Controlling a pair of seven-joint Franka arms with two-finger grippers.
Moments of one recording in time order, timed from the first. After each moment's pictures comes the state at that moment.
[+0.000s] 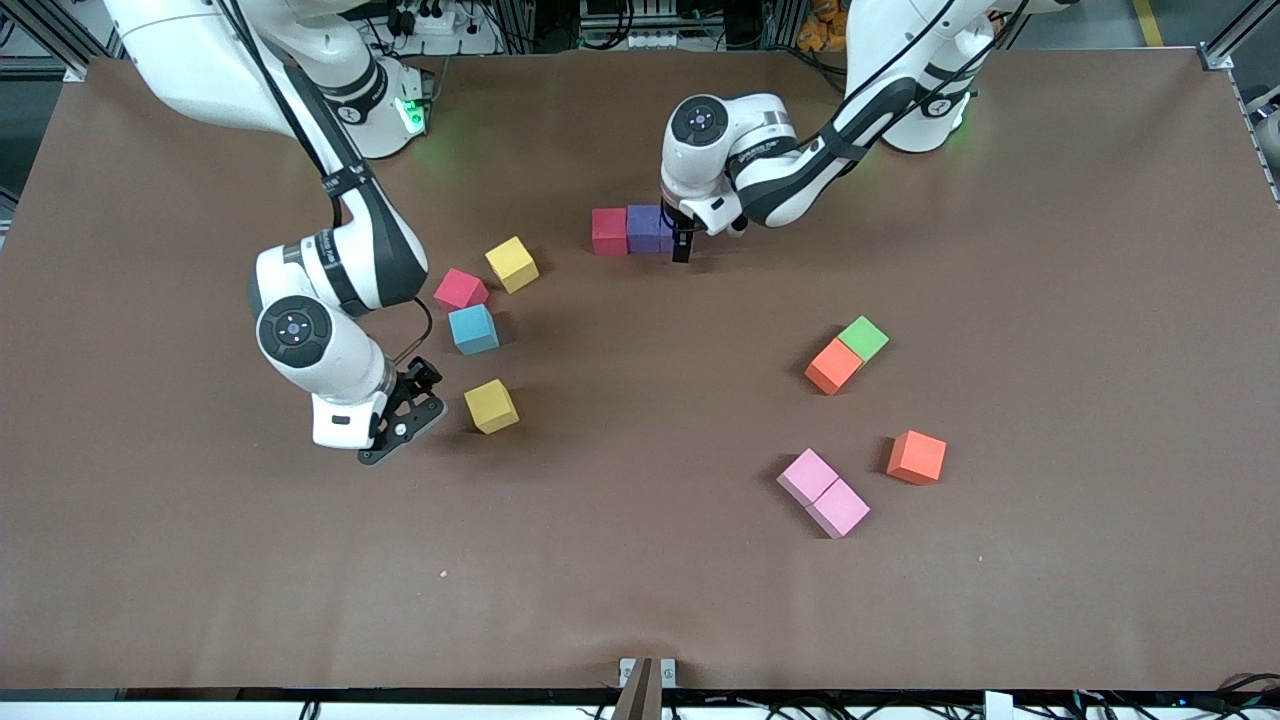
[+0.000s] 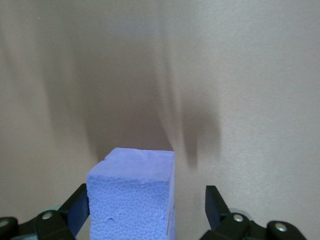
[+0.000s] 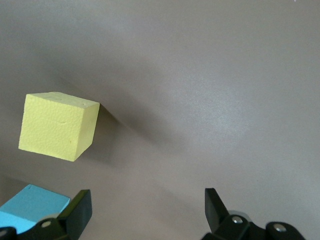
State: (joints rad) left arm -0.17 0.52 -0.82 -2.22 0.43 2.50 -2.79; right arm 0.22 0.46 0.08 -1.80 -0.12 2.21 -0.33
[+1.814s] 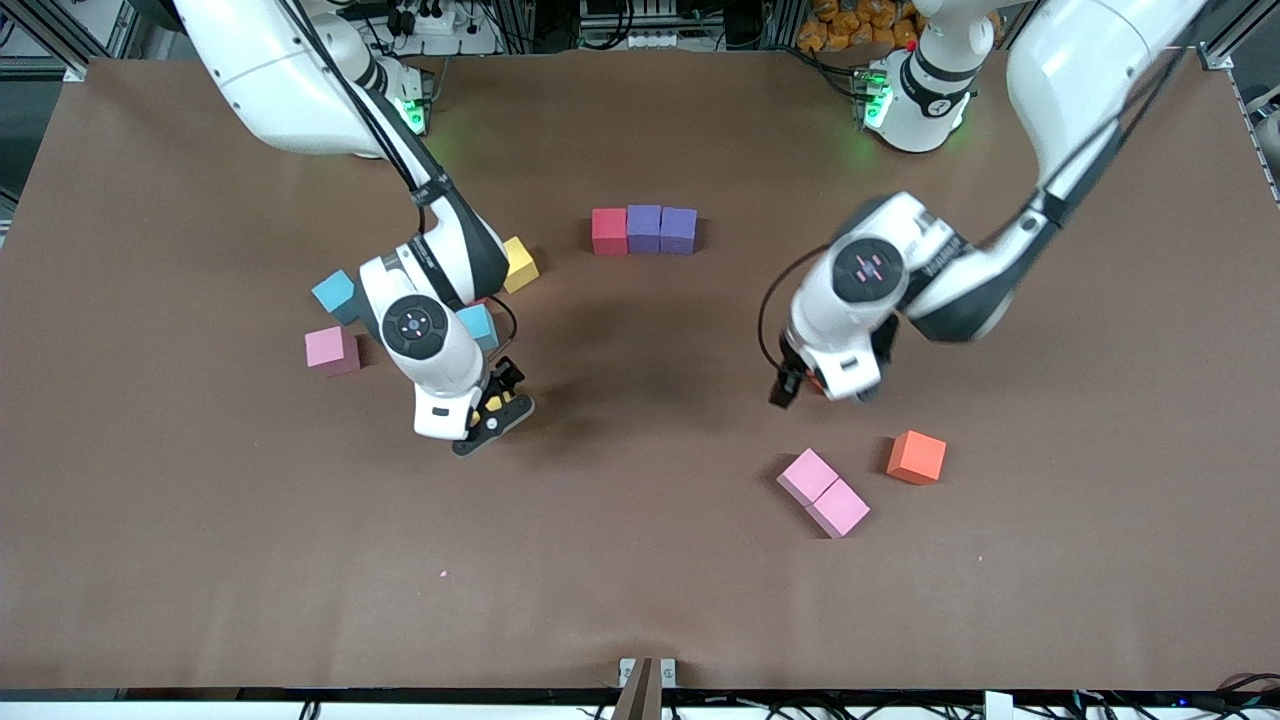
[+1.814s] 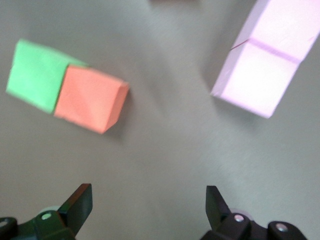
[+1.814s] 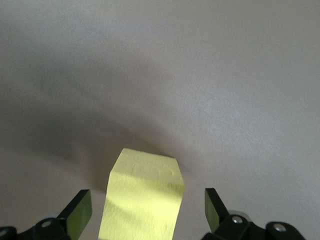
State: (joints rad) left arm 0.24 0.65 -0.84 -1.71 0.47 2.09 -1.88; right arm 0.35 0.61 0.10 -1.73 -0.12 2.31 -0.13
